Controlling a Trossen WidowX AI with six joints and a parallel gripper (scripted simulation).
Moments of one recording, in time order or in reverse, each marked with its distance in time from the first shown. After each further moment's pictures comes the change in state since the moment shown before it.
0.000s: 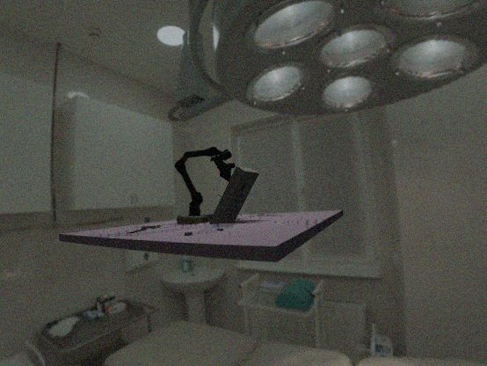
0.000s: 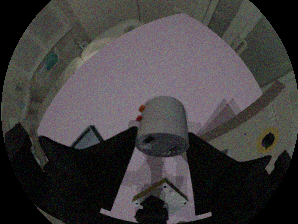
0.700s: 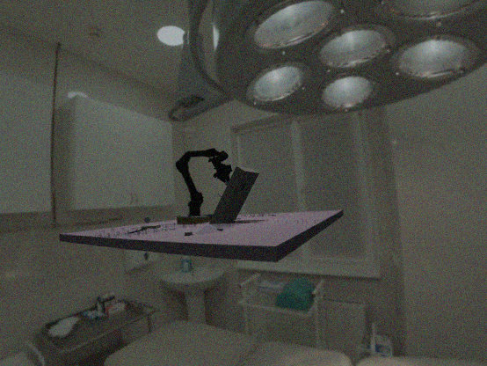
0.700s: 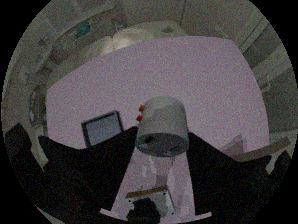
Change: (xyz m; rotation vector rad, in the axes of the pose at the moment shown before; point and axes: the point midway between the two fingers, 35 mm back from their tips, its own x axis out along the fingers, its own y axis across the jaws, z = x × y) arm -0.009 0.075 -0.010 -0.342 -0.021 0.201
